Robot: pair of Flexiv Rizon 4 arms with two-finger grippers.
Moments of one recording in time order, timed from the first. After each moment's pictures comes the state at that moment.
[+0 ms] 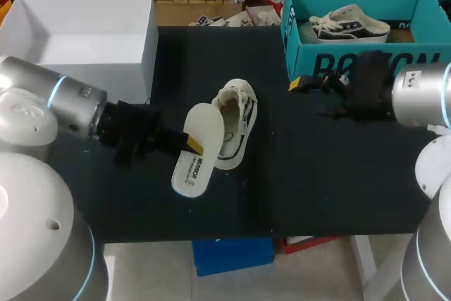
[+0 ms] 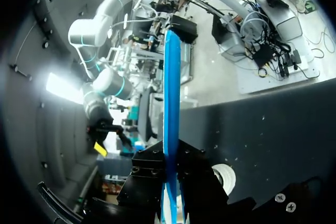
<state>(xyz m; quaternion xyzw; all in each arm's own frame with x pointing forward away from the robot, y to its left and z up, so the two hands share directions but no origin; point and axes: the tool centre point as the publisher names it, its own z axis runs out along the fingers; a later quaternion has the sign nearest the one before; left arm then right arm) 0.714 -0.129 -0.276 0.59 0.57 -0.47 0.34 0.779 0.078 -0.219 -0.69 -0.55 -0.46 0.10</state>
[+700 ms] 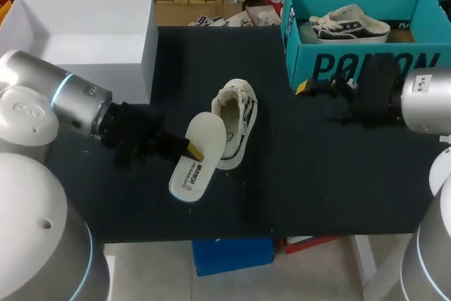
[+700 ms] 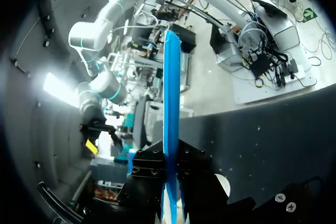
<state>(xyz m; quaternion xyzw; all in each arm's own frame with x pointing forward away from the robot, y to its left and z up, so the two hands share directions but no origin) 0.705 -0.131 -0.285 0.60 0.57 -0.49 0.30 0.762 0.069 -0.211 -0.70 -0.54 -0.46 0.10</state>
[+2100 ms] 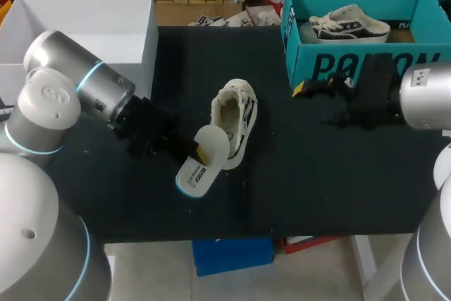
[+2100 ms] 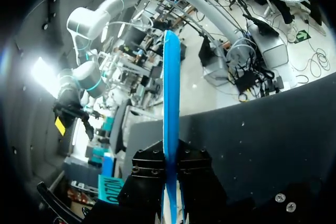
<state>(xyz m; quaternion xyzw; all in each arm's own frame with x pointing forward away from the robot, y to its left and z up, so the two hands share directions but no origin) 0.726 -0.139 -0.329 0.61 0.60 -0.48 0.18 0.752 0.077 -0.209 -0.71 -0.54 -0.43 0.12</state>
